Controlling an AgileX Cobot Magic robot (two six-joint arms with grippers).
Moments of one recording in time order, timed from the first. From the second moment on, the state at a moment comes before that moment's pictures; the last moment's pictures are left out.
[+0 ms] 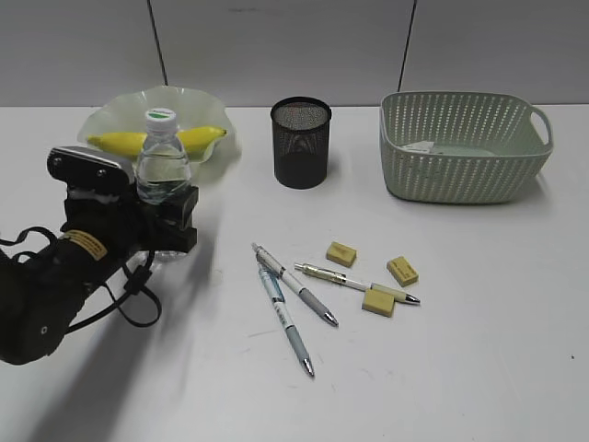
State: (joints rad) left arm -0.46 2.09 -0.58 -0.12 -1.22 0.03; right arm 0.22 -0.01 -0.51 0.09 1.04 -0.11
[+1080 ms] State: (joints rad) left arm -0.46 1.87 -0.37 -0.12 -1.21 0.03; right arm 0.22 -0.01 -0.51 0.09 1.04 -0.11
